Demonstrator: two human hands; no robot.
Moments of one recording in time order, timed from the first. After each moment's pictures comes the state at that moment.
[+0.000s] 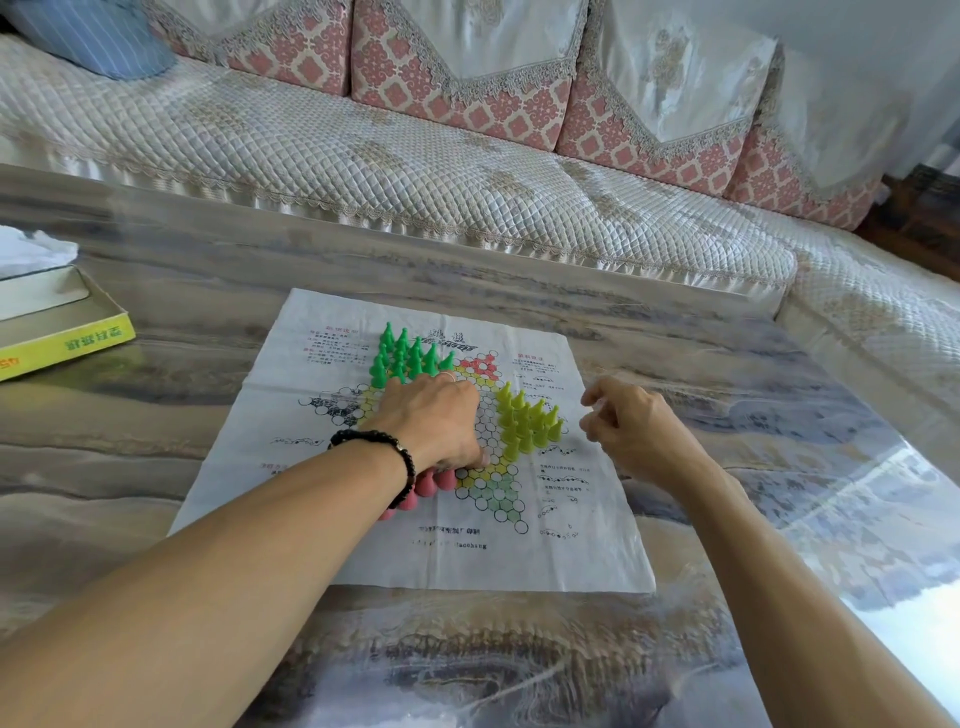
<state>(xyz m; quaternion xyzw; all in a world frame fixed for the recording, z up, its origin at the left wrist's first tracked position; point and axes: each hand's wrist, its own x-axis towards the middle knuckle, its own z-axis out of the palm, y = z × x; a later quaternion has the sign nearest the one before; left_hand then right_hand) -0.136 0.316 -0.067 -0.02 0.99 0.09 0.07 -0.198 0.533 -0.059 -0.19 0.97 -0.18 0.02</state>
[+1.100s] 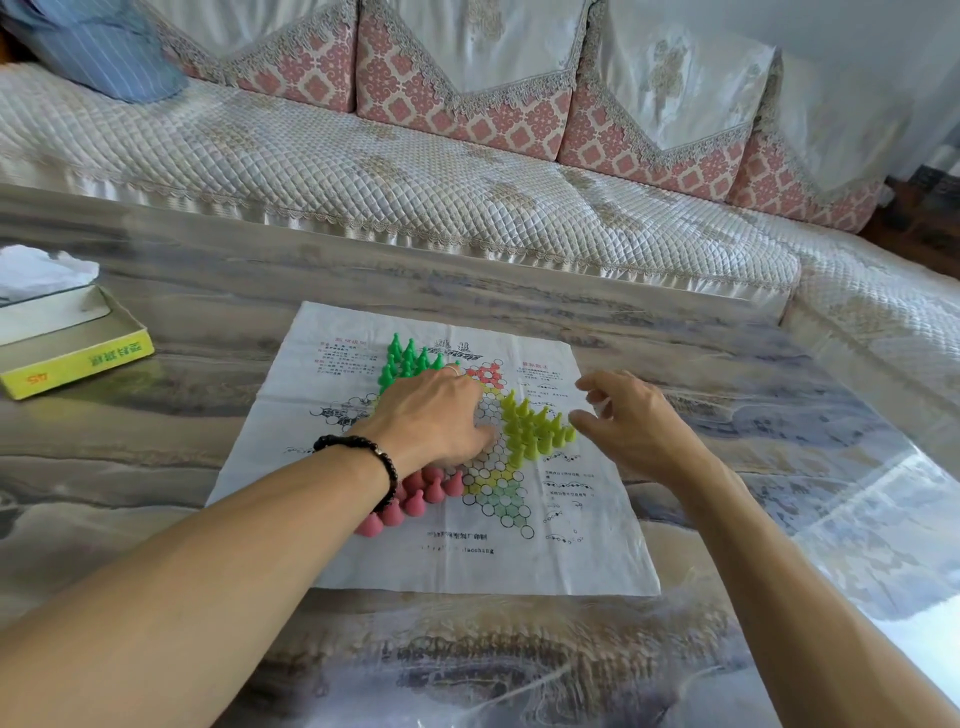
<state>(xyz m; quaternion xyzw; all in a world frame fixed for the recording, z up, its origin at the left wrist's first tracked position) -0.128 0.304 -0.058 0.01 0.99 0.12 0.02 -0.190 0.520 -0.043 -0.22 0.96 -0.16 -0.01</state>
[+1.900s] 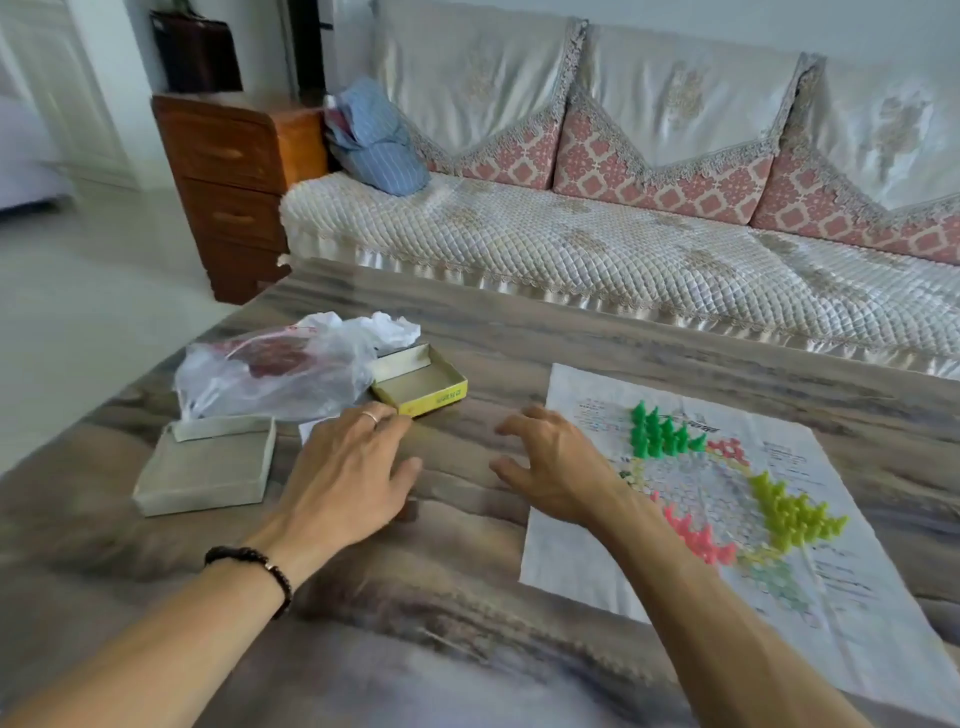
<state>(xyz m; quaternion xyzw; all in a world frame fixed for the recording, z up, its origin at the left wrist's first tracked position) 0.083 0.067 -0.058 -0.19 0.97 0.05 -0.15 -0.064 0.232 -0.048 -0.47 0.87 -0.16 0.01</state>
